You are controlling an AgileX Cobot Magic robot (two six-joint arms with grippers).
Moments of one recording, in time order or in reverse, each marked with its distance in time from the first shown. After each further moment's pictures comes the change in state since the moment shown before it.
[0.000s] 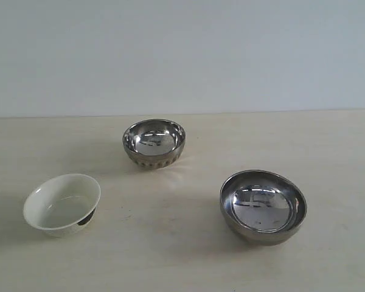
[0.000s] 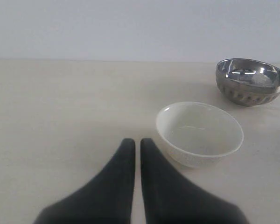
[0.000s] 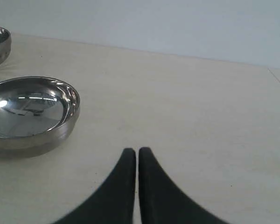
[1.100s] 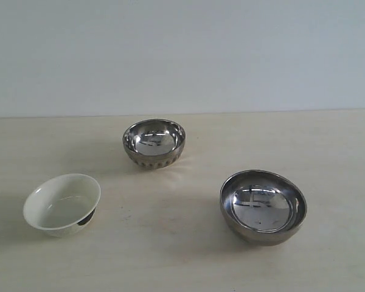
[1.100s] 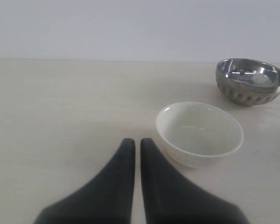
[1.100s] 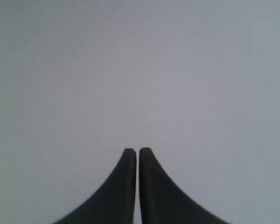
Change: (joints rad) left arm 0.000 0.000 0.000 0.000 0.000 0.000; right arm 0.000 -0.002 -0.013 -0.003 -1.053 0.443
